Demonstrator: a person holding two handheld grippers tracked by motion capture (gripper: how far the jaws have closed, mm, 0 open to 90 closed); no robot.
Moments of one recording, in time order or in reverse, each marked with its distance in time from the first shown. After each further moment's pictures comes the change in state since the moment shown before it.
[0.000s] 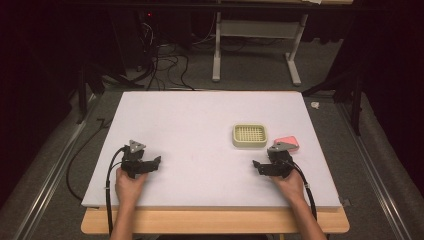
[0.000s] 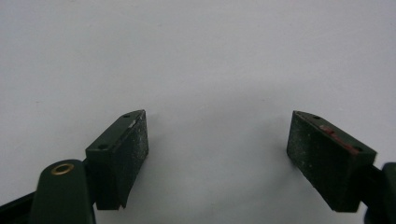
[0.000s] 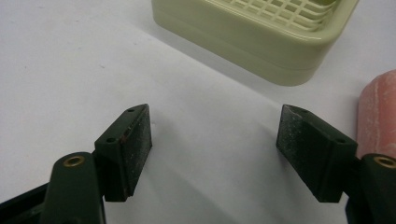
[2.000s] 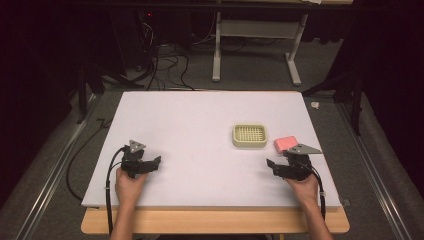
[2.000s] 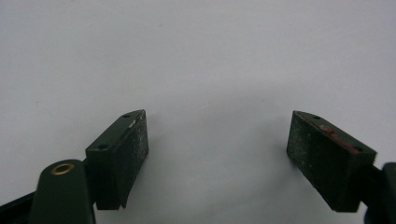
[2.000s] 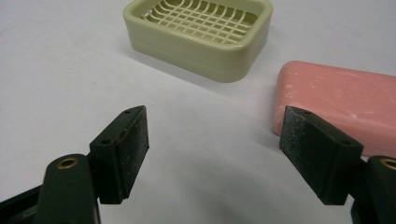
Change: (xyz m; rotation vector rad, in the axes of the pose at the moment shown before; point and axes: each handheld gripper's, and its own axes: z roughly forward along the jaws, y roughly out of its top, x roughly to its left) left arm 0.000 0.000 0.000 -0.001 -0.001 -0.001; right arm -0.019 -0.015 -0.045 -0.115 -0.041 0.101
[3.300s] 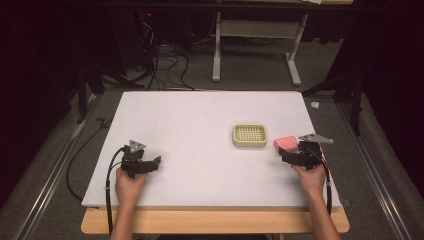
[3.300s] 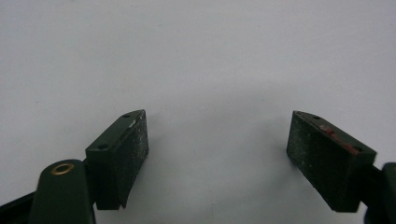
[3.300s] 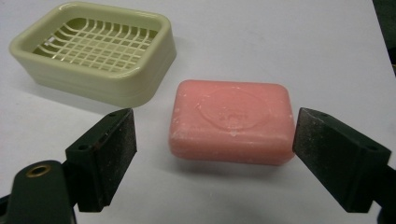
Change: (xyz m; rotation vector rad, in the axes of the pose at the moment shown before) left arm 0.000 0.000 0.000 0.000 -0.001 -0.001; right arm -0.041 0.016 0.006 0.008 -0.177 0.108
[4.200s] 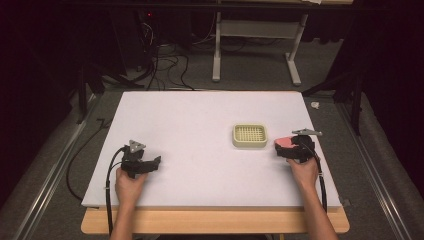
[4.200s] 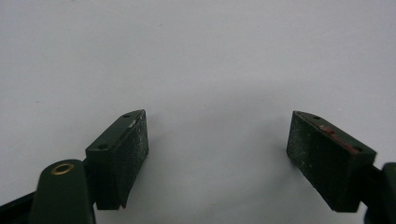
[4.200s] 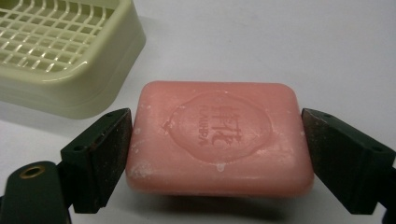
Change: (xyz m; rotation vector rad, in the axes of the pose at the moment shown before) left arm 0.000 0.000 0.000 0.000 0.000 0.000; right arm -0.004 0.005 0.040 0.089 -0.056 0.025
